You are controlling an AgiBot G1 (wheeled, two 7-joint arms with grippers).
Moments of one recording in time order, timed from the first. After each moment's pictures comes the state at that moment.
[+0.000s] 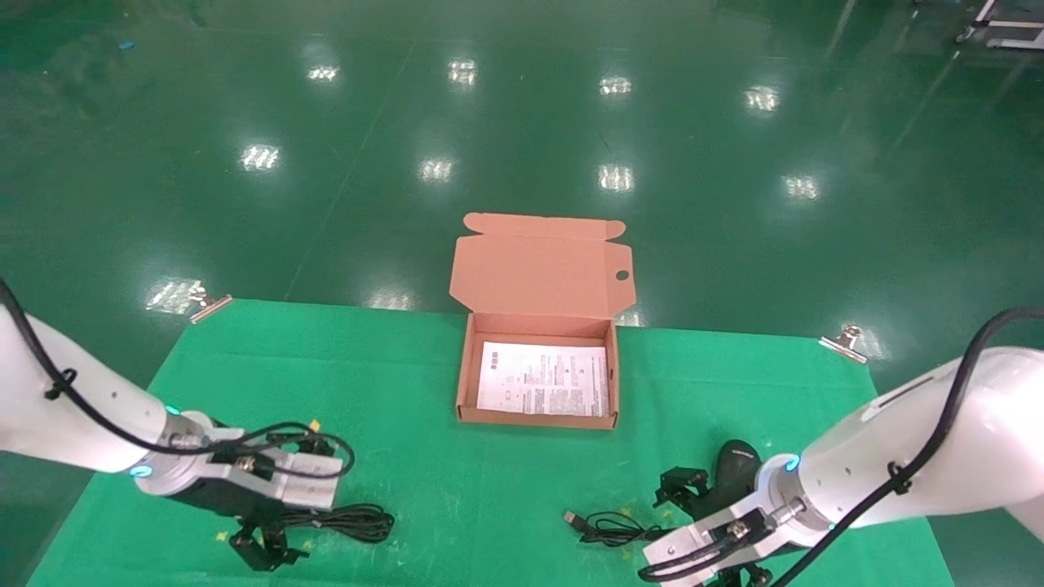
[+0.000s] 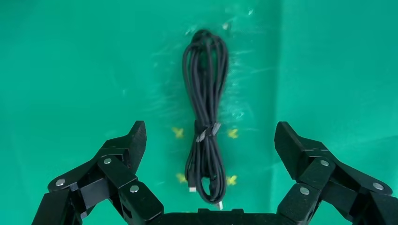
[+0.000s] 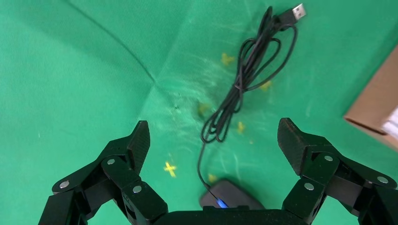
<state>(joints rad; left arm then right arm) -1.52 1.02 0.89 -0.80 1.91 1.32 -0.02 1.53 -0.98 -1.19 1.17 -1.92 -1.23 0.04</state>
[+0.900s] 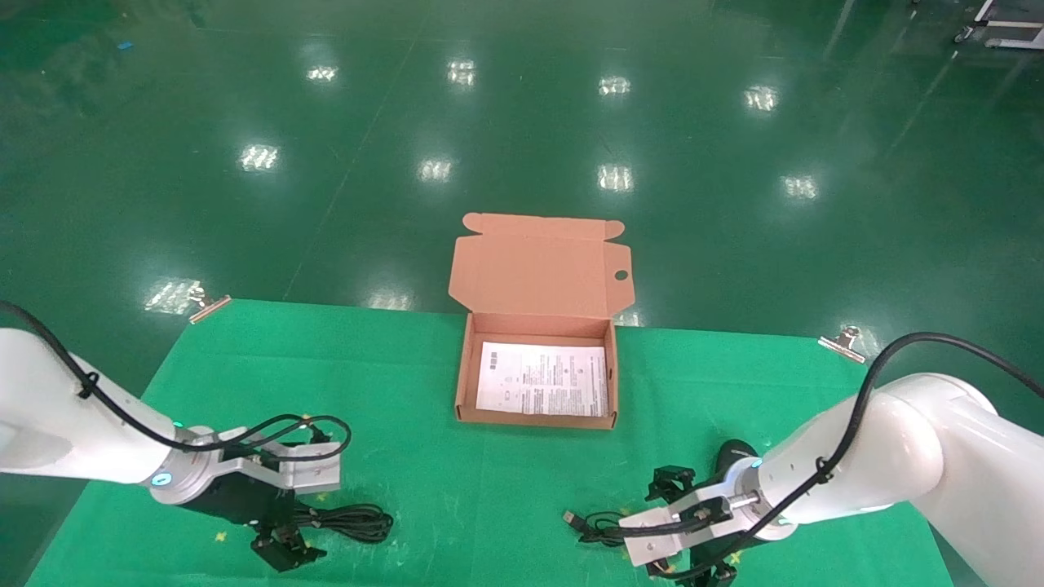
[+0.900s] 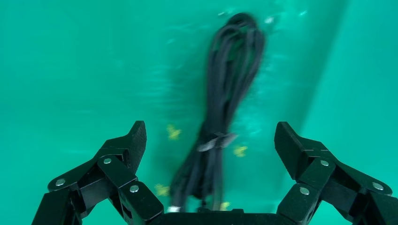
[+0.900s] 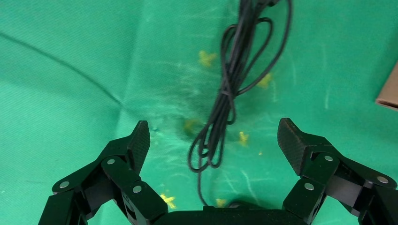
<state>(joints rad) -1.53 1.15 0.85 -0.31 1.86 1.16 0.13 1.48 -1.11 -1.18 0.89 -1.94 -1.11 0.08</state>
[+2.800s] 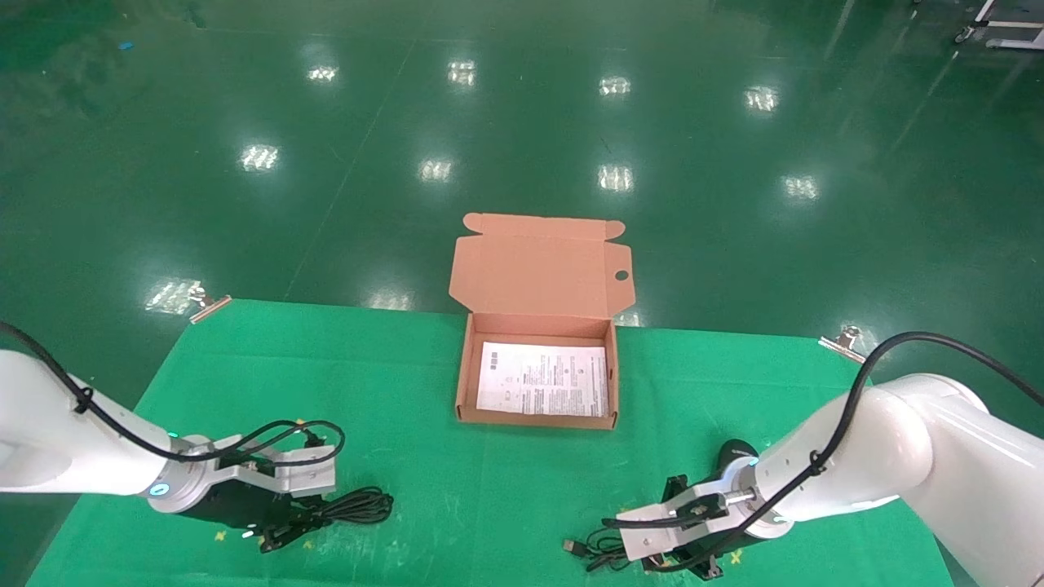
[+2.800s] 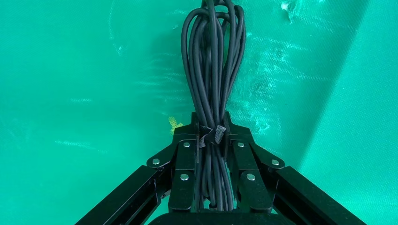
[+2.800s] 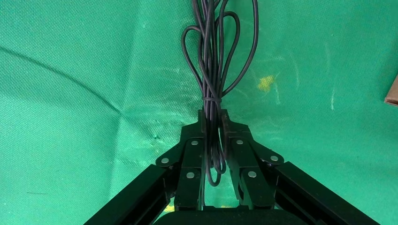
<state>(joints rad) -1.51 1.15 0.83 -0.24 1.82 1.10 0.19 1.49 -1.11 -1.17 0.84 -1.92 -1.09 0.08</state>
